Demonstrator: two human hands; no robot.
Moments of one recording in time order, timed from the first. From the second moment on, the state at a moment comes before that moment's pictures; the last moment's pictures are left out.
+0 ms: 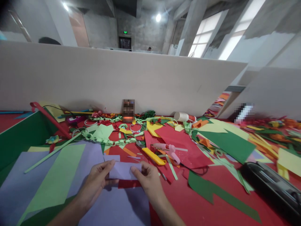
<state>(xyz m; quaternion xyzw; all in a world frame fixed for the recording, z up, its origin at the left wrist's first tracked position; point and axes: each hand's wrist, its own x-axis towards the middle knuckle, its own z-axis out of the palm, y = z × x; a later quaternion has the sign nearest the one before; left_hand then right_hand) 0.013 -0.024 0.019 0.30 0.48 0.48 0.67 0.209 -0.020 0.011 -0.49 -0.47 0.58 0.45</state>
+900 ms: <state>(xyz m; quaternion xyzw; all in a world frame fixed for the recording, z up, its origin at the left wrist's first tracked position) 0.013 -0.025 0.024 0.25 0.52 0.47 0.67 0.208 -0.020 0.007 -0.47 -0.50 0.59 0.43</state>
